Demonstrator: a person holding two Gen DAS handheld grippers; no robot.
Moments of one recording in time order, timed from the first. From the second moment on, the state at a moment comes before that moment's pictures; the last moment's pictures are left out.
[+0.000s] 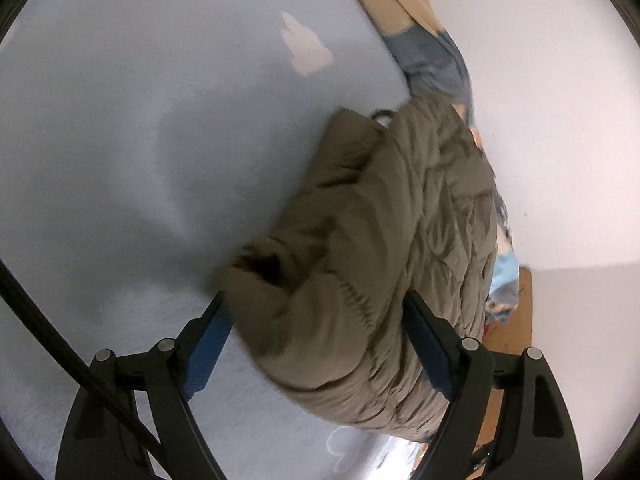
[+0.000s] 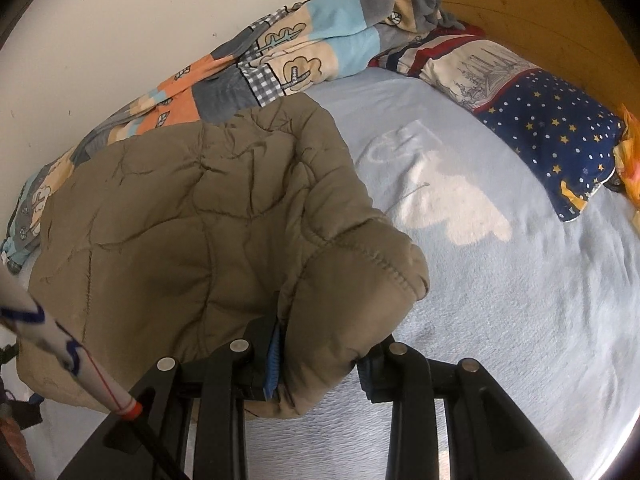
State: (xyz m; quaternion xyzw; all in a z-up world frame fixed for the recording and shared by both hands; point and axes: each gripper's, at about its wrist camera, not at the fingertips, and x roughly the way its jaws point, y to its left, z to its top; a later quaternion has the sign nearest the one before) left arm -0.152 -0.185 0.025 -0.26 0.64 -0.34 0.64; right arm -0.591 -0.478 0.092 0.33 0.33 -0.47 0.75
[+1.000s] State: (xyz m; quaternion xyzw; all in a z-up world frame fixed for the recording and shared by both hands) left arm -0.254 -0.175 0.163 0.07 0.41 -0.37 0.83; right arm -0.588 -0.418 0.153 0.17 0.35 -0.47 0.79
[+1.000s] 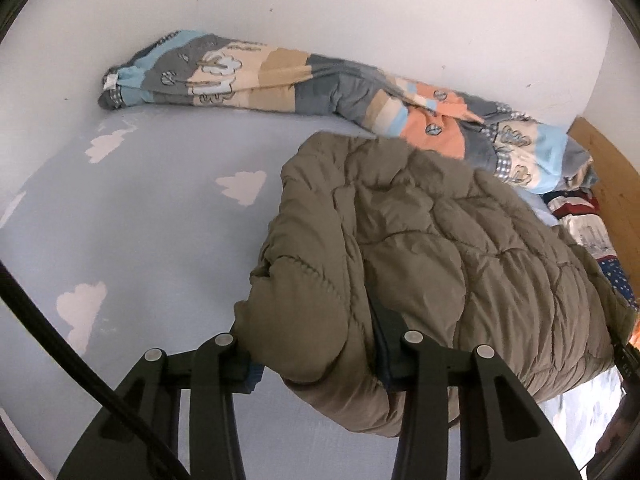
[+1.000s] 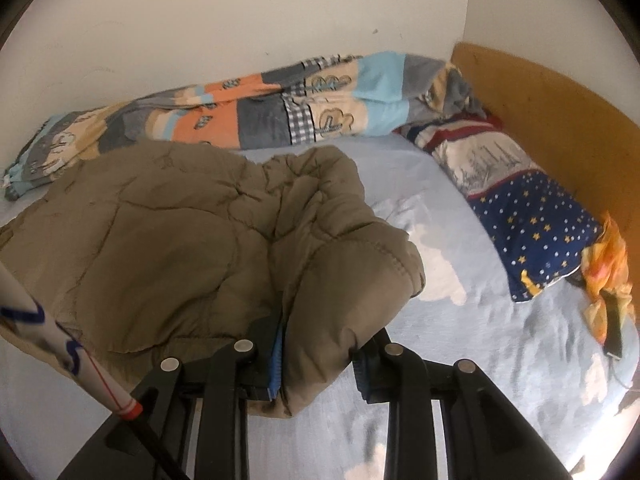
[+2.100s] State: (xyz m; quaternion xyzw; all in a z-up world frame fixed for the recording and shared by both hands) left arm -0.313 -0.015 0.144 -0.02 0.43 -0.32 0.84; right arm -0.819 -0.356 0.149 0.51 0.12 -0.47 0.71
